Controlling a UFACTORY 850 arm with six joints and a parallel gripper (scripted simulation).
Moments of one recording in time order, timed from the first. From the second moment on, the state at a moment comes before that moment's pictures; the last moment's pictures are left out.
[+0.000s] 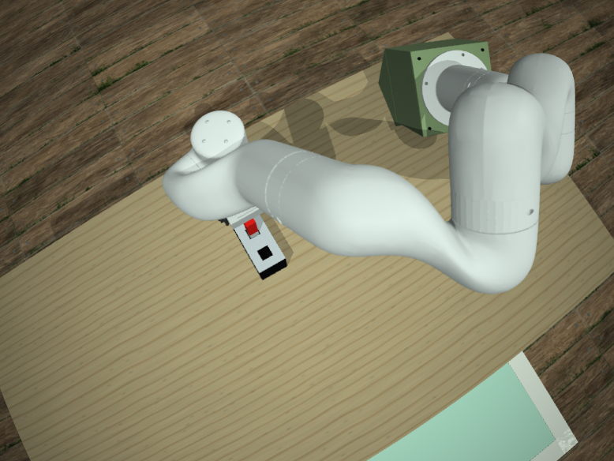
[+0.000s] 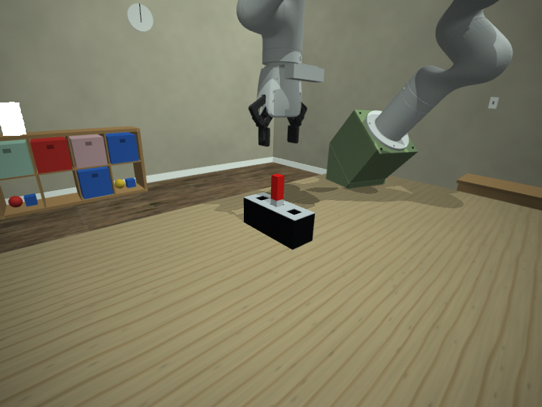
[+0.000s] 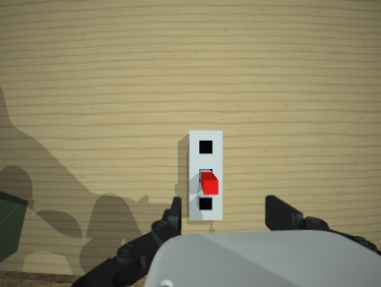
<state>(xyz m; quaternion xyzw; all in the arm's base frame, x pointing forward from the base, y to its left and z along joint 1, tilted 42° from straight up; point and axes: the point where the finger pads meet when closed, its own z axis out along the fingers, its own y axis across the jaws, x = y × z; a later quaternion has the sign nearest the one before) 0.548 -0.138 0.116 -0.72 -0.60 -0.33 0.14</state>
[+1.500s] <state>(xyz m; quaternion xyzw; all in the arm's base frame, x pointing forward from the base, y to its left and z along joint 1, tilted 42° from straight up) 0.577 -0.077 0.041 -0.72 -0.60 -0.33 0.14</state>
